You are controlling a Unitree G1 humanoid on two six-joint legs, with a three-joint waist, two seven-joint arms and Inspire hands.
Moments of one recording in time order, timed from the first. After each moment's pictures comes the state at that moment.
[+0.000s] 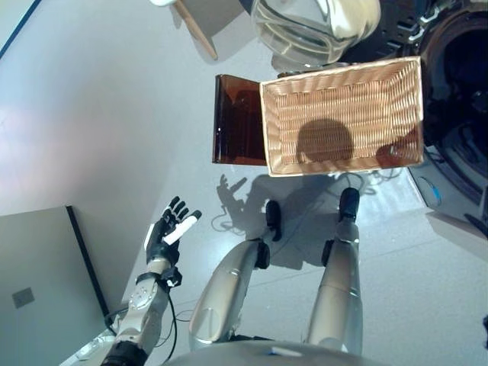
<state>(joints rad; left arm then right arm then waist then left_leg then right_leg) 0.11 0.26 -0.21 0.38 -0.66 -0.27 0.06 -1.45 -0.92 0.23 1.55 0.62 0.04 -0.37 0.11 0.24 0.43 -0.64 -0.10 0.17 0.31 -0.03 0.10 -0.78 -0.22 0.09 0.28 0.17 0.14</state>
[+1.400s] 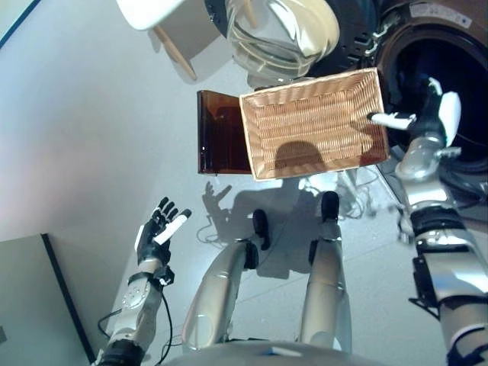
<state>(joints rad) 0.10 0.24 -0.12 0.44 -0.63 -0.27 0.05 -0.65 -0.61 0.01 0.78 -0.11 0.05 -0.42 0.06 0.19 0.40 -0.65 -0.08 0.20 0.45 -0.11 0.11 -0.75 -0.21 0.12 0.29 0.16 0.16</state>
